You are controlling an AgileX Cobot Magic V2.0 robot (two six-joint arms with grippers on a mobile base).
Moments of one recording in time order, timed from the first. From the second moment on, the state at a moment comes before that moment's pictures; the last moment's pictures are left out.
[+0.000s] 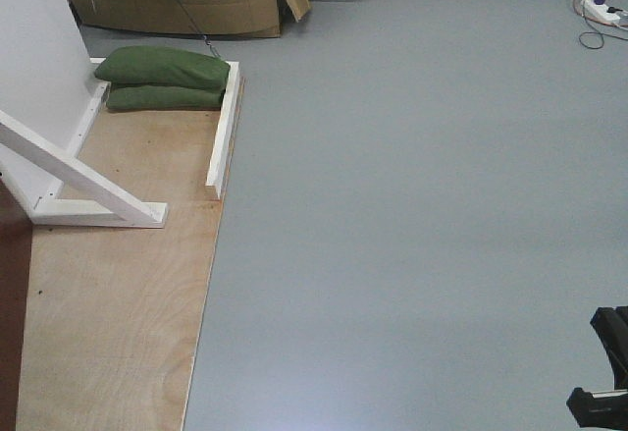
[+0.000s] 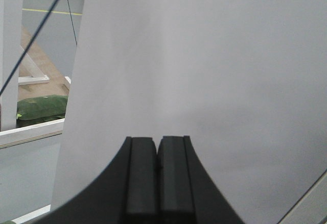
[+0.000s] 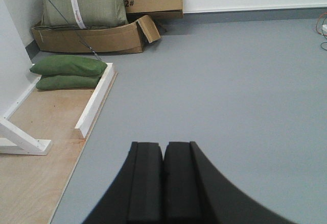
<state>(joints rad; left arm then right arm) 1.11 1.18 -1.35 -1.78 -1.26 1.60 0.06 -0.01 0.03 0.10 0.38 -0.02</state>
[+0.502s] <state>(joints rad) 1.12 1.28 -1.35 -1.78 -1.28 1.38 0.06 -0.01 0.03 0.10 0.38 -0.02</state>
